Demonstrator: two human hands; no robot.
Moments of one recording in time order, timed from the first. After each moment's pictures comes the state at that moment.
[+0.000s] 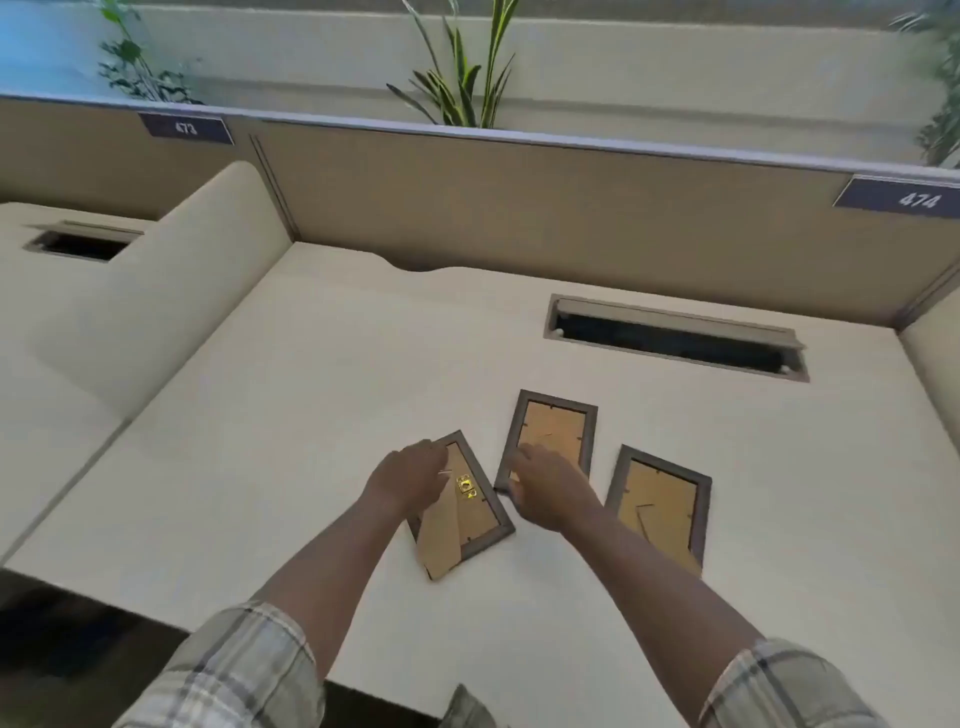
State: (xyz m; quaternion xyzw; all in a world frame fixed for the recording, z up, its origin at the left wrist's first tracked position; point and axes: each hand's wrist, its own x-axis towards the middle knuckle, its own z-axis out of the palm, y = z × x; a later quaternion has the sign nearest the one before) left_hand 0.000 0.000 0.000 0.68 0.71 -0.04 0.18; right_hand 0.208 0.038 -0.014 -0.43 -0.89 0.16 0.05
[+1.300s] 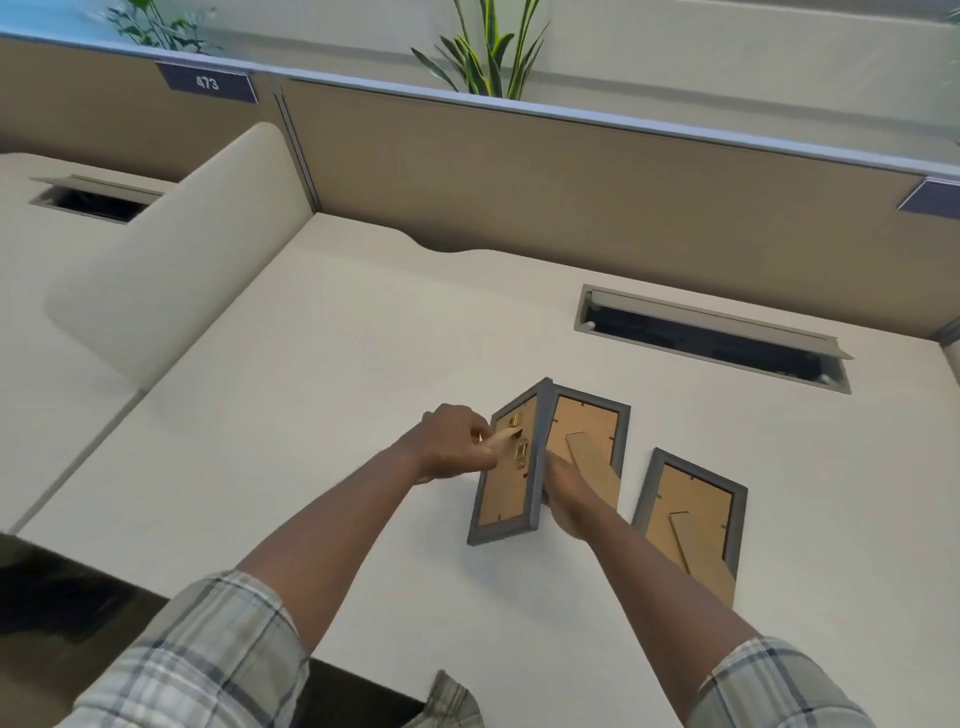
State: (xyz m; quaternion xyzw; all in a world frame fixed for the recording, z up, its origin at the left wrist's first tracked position) left_hand -0.021 0.024 0.035 0.62 0.67 0.12 0.38; right_hand 0.162 0.040 -0.025 -0.53 -0.43 0.71 0.19
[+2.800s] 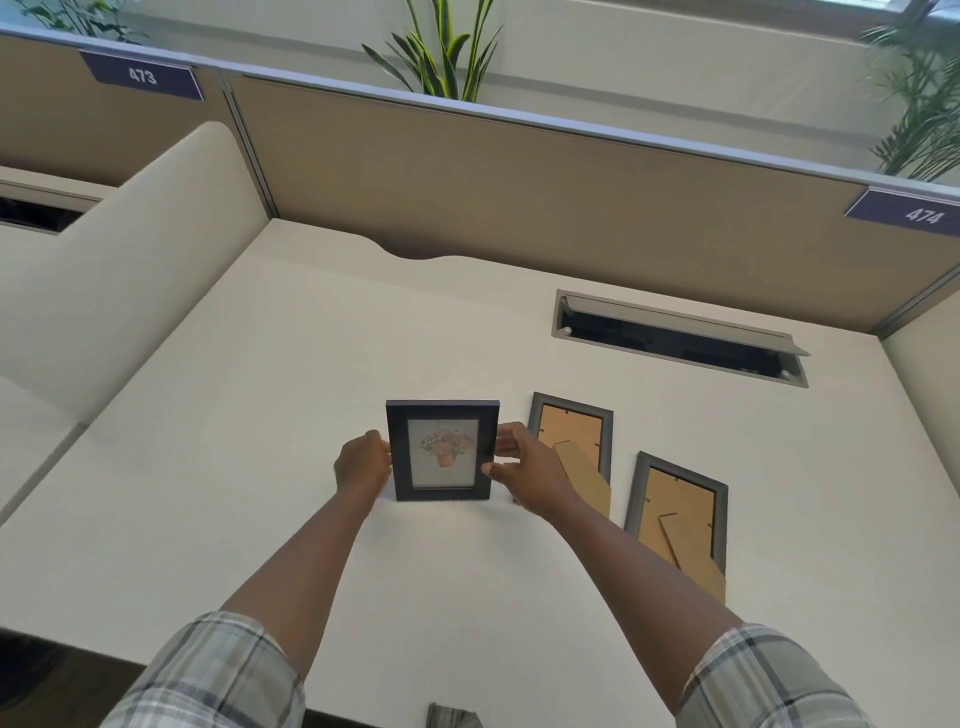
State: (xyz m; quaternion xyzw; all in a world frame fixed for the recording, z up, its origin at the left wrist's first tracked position) left_hand -0.090 0.025 -0.022 0.19 0.79 0.35 0.46; right_hand 0.132 0.057 -0.021 -0.56 -0.63 0.50 0.20
